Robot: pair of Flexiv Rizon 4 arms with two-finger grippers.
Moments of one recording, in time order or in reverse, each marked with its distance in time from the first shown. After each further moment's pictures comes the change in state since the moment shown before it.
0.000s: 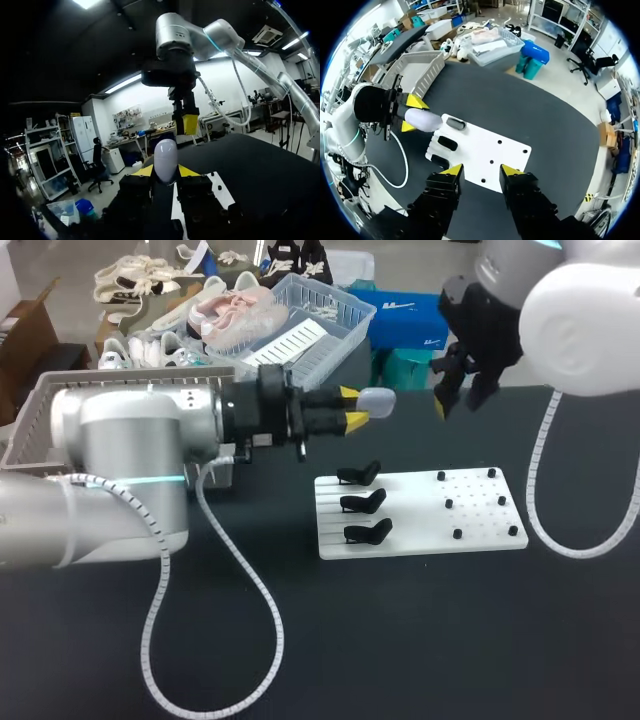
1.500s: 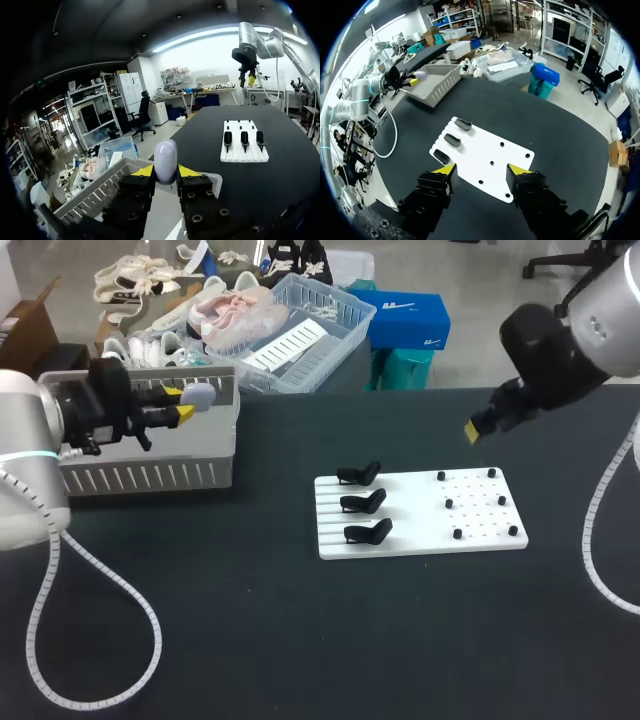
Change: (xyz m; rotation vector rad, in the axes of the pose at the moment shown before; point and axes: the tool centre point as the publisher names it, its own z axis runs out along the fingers) left arm 0.100 0.096 -0.234 -0.385 0.379 -0.156; right arm 0.040 -0.019 0.003 -0.127 -0.245 -0.090
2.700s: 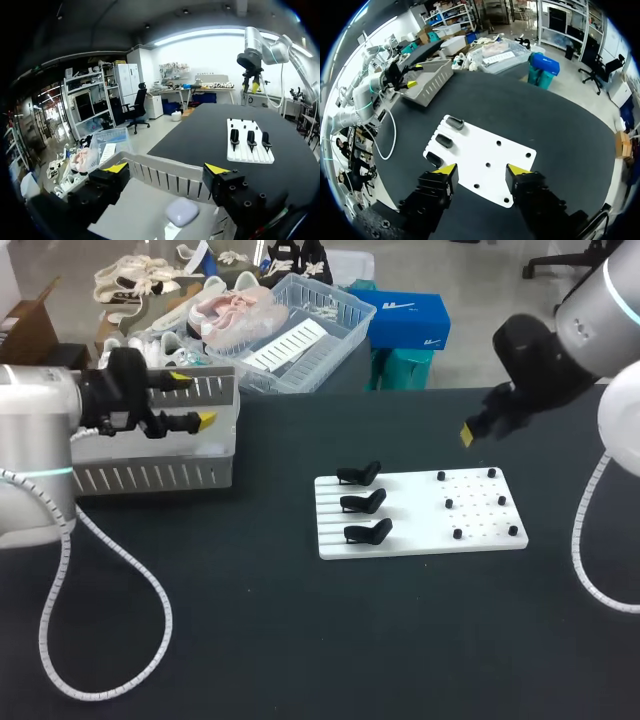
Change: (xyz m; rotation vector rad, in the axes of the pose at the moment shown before) left arm 0.006 0.012 0.036 0.077 0.036 -0.076; right arm -0.003 -0.018 0.028 -0.026 0.051 0.049
